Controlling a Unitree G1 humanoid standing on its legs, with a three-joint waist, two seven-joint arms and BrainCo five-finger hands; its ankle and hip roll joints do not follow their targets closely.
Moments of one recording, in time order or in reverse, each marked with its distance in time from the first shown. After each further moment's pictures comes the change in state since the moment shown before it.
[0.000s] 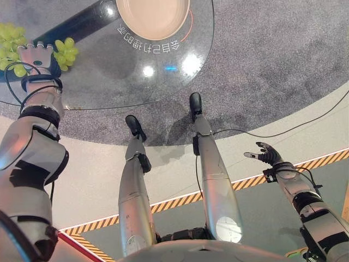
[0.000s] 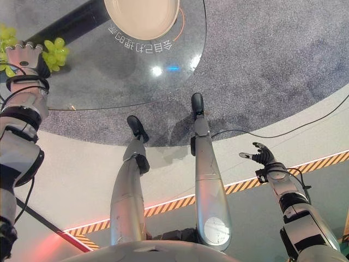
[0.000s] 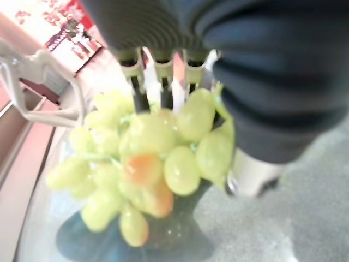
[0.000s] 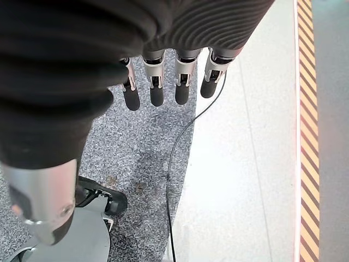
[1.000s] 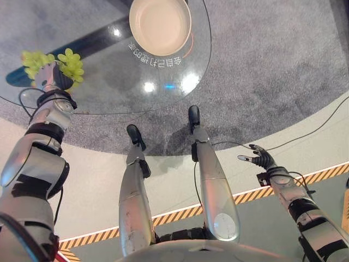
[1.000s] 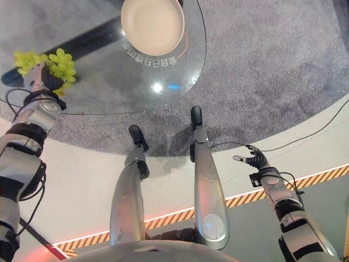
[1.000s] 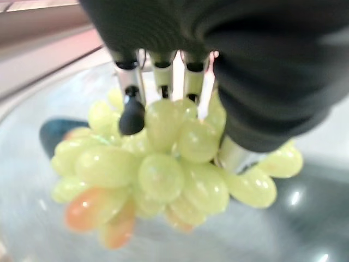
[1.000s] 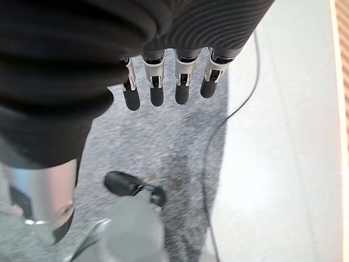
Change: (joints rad) left arm 0.249 -0.034 0.287 -0.177 -0.649 -0.282 0.053; right arm 0.100 0.061 0.000 -0.108 0.012 -0.020 -0.029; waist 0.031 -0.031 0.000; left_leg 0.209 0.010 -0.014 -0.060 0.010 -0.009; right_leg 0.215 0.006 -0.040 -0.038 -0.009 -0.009
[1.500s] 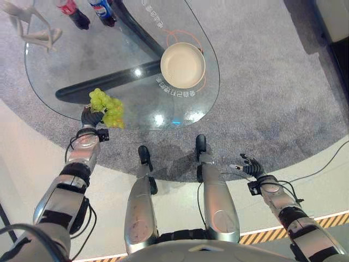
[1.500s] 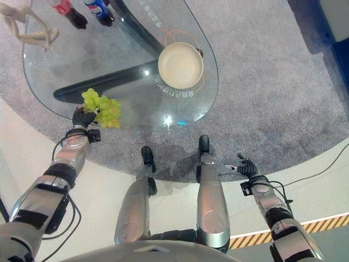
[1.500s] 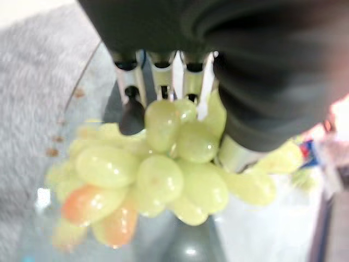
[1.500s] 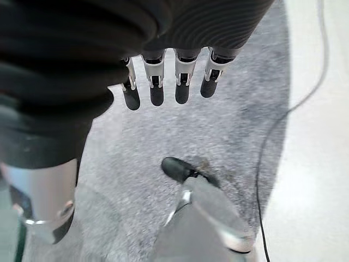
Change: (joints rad) left arm 0.403 -0.211 0.276 -0.261 -0.582 -0.167 -0.196; right arm 0.047 0.073 -0.027 -0.020 -0.078 0.025 0.006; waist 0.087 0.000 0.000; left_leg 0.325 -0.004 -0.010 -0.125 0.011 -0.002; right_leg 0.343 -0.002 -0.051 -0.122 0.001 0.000
